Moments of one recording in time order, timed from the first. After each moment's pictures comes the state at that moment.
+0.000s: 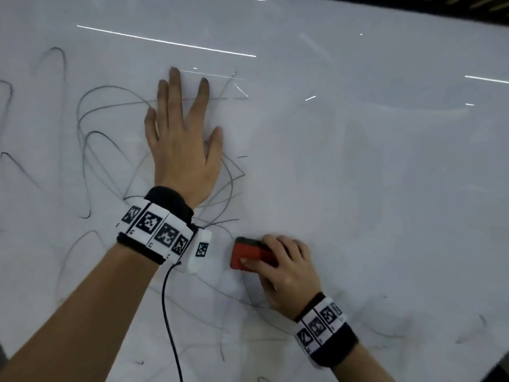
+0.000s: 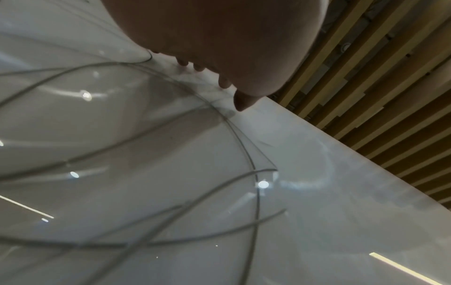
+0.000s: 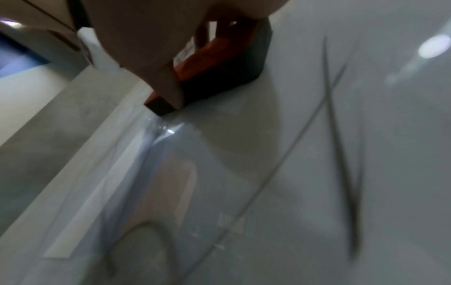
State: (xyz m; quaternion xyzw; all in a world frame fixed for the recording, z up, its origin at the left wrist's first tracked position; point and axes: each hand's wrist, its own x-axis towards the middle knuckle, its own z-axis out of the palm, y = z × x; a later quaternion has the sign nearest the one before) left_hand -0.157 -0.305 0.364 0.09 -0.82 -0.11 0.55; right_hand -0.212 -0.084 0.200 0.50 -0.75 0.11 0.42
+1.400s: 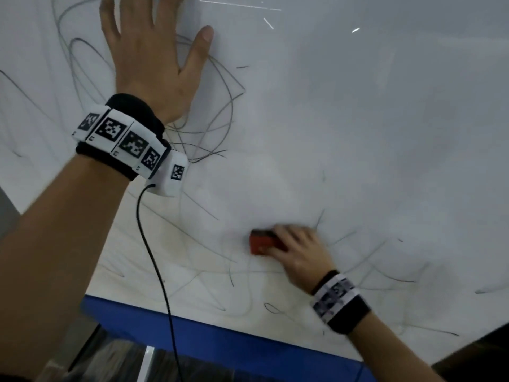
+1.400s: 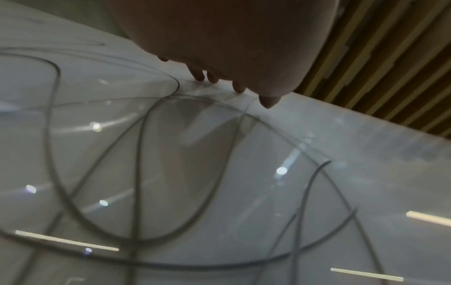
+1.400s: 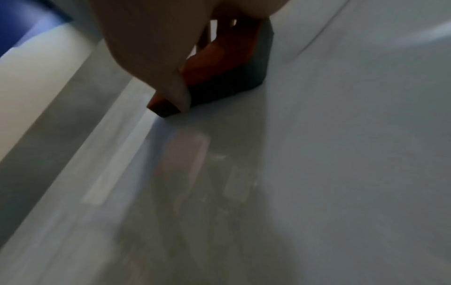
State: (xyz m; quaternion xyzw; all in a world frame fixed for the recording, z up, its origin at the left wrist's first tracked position) left_hand -0.148 -0.332 0.355 0.12 -0.83 0.03 0.55; right_hand -0.223 -0.034 0.094 0.56 -0.75 0.03 0.35
